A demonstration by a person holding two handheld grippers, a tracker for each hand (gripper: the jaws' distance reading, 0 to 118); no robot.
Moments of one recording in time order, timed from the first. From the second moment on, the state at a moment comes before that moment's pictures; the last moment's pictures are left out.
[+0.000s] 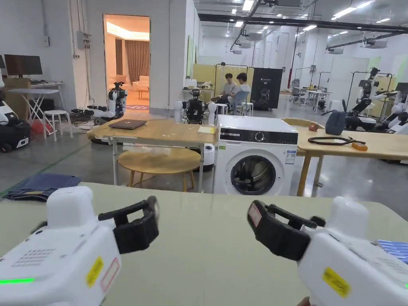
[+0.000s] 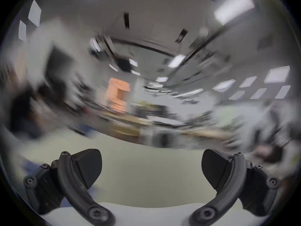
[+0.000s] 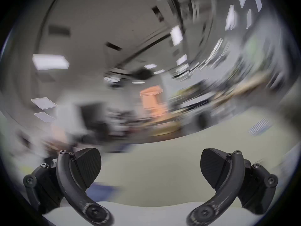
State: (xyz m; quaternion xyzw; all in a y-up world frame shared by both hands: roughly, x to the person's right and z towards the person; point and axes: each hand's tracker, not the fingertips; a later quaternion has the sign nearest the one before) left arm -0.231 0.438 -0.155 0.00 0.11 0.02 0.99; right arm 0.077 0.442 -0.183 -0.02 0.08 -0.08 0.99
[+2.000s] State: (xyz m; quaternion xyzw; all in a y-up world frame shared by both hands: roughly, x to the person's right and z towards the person) left arm -0.236 0.430 -0.148 0.01 0.12 -0.01 0.99; right arm 0.090 0.451 -0.169 0.01 0.02 -0.02 1.00
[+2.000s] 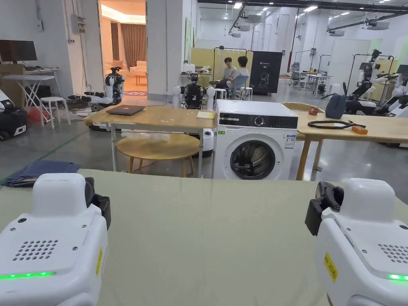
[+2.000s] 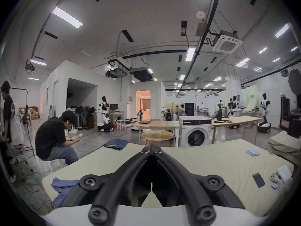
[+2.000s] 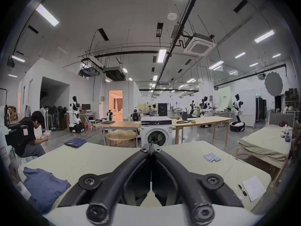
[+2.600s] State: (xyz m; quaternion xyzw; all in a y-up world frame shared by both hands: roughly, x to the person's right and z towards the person) left arm -0.392 0.431 -0.023 -0.03 0.35 -0.03 0.94; right arm -0.117 0.424 -0.193 -0.05 0.31 -0.03 0.95
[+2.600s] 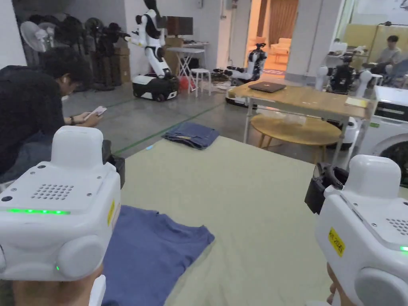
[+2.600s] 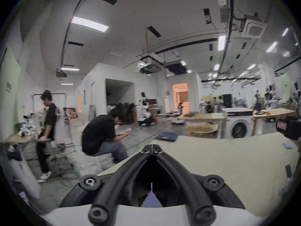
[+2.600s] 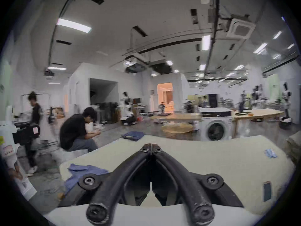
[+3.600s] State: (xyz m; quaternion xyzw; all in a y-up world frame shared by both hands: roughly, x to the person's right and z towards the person) left arm -0.602 0.180 -0.245 -0.55 0.21 0.24 0.78; right arm -0.223 0.338 -0.216 -0.19 0.40 0.04 0.90
